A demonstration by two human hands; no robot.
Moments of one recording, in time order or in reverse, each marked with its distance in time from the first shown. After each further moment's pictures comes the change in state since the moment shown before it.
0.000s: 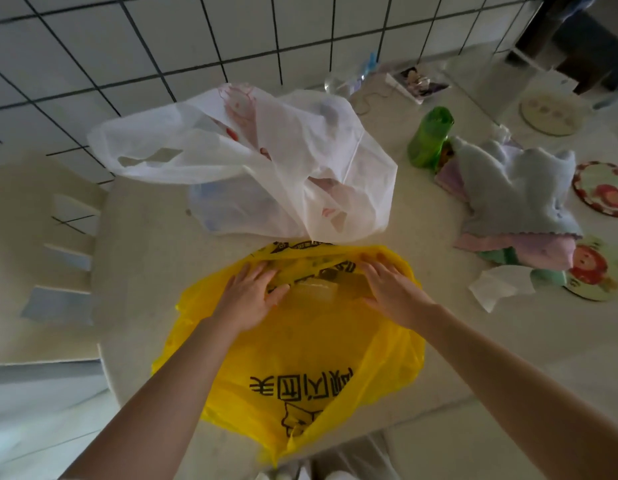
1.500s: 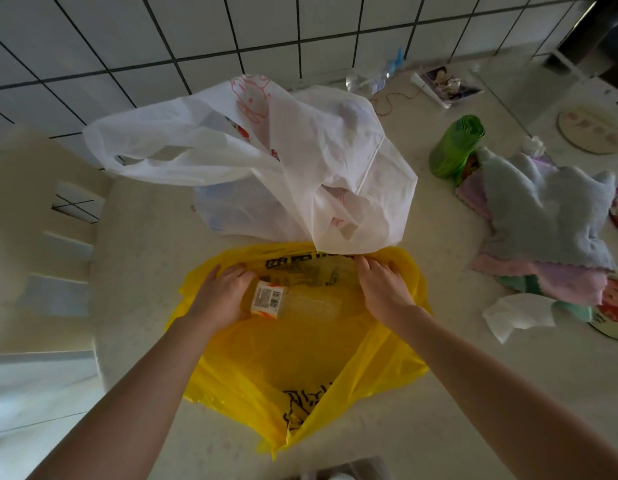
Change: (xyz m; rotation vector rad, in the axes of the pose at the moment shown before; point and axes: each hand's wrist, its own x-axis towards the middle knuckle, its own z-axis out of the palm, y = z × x) left_hand 0.011 -0.038 -0.013 0.164 0.080 0.053; right_hand 0.054 -0.012 0.000 0.023 0.041 0.136
